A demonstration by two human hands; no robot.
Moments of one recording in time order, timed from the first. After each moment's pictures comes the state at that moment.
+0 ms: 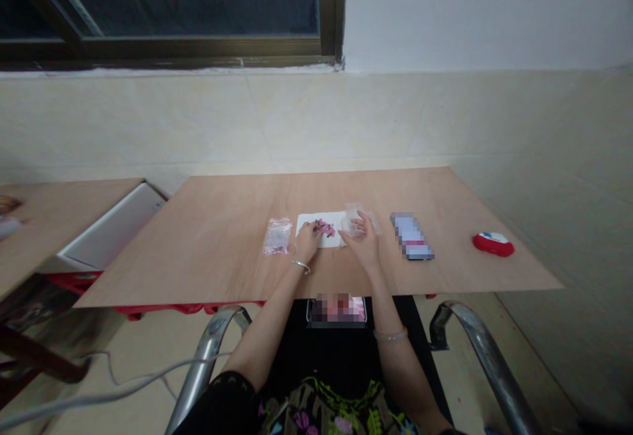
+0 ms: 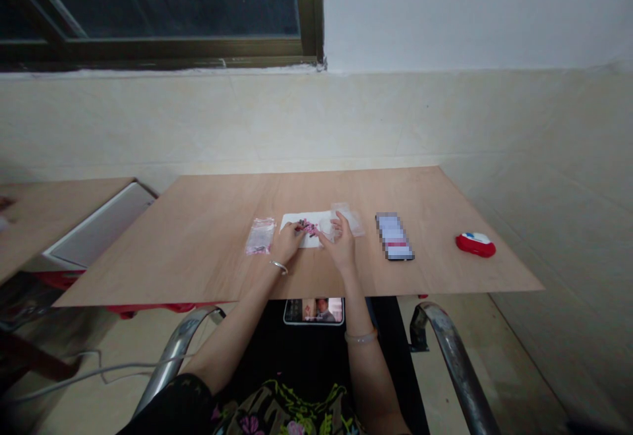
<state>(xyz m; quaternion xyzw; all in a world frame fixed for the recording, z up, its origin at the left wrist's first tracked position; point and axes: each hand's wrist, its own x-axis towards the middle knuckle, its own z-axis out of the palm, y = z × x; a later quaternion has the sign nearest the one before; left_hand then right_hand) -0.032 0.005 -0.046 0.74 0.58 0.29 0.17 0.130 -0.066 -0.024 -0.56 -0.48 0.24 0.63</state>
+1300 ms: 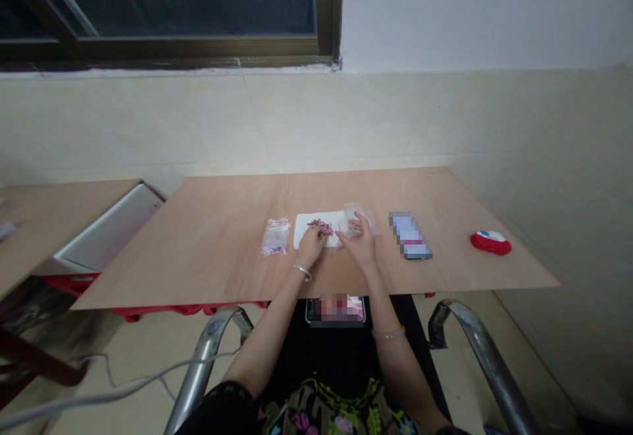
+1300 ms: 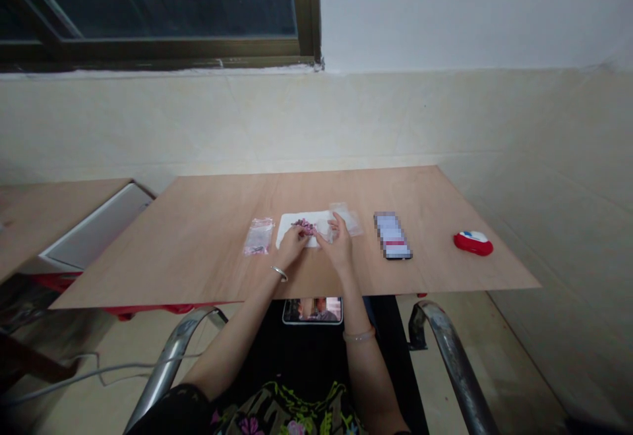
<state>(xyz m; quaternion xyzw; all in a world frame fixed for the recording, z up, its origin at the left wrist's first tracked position) -0.023 -0.002 -0.054 0.78 0.55 0.25 0.17 0.128 -0.062 -0.032 -0.56 -0.48 0.25 0.62</state>
